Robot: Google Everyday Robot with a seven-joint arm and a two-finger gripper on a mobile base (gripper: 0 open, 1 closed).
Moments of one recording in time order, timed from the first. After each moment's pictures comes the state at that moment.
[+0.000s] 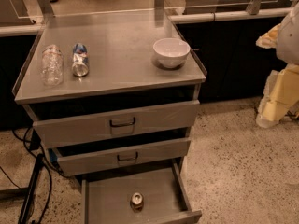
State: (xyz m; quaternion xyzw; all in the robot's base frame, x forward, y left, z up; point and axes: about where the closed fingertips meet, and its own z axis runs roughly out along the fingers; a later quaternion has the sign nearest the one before) arm 0.438 -0.216 0.978 -0.60 0.78 -0.04 0.16
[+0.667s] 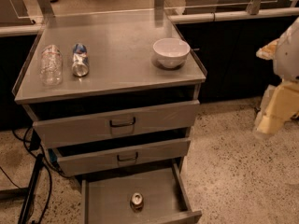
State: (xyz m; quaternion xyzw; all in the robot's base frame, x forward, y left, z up) arm 0.433 -0.218 0.957 -0.59 0.79 -0.04 0.17
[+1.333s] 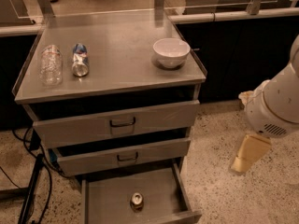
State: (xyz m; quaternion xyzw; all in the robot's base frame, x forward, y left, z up) arm 0.416 -0.209 0.852 -0.57 0.80 -0.04 0.16
